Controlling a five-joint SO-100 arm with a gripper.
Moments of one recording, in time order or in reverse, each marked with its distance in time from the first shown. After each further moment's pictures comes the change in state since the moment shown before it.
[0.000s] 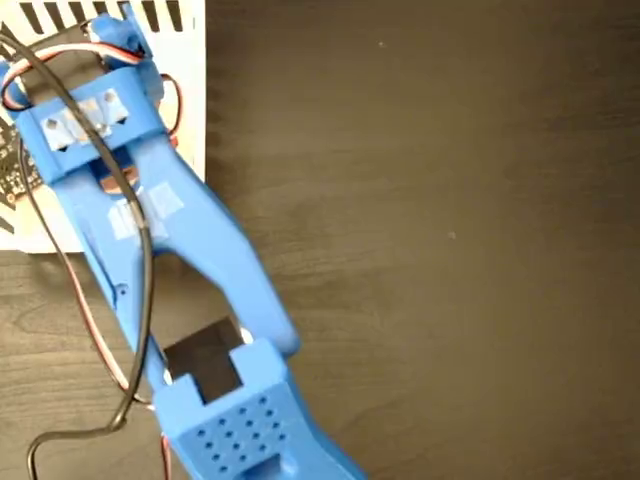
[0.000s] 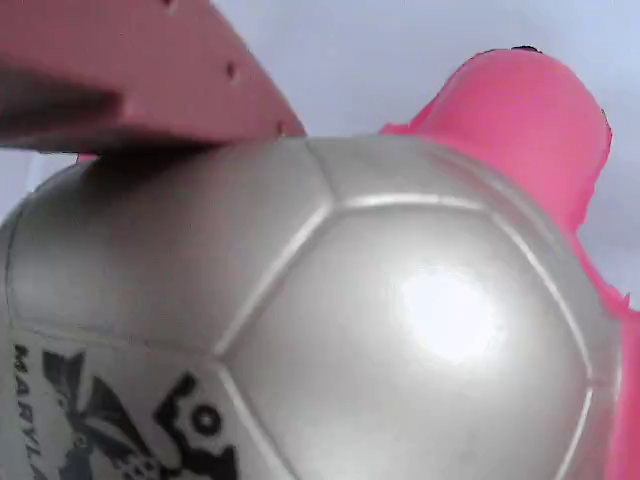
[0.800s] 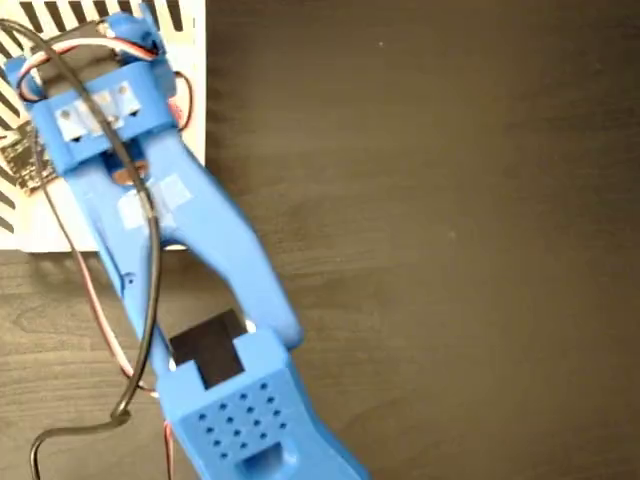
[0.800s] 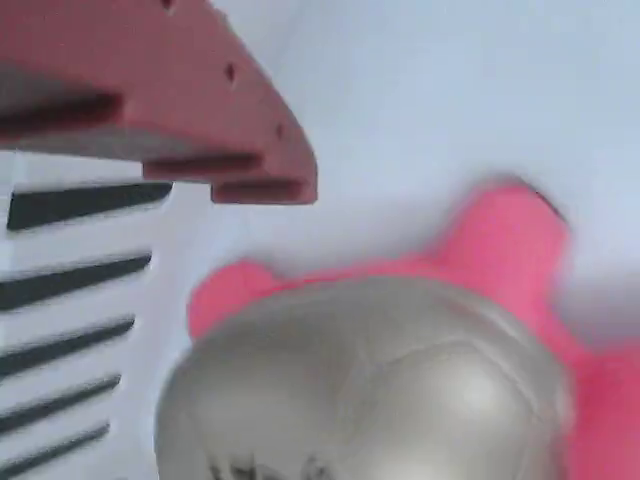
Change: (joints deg) arm 1.1 -2.8 -1.5 -1.1 -1.8
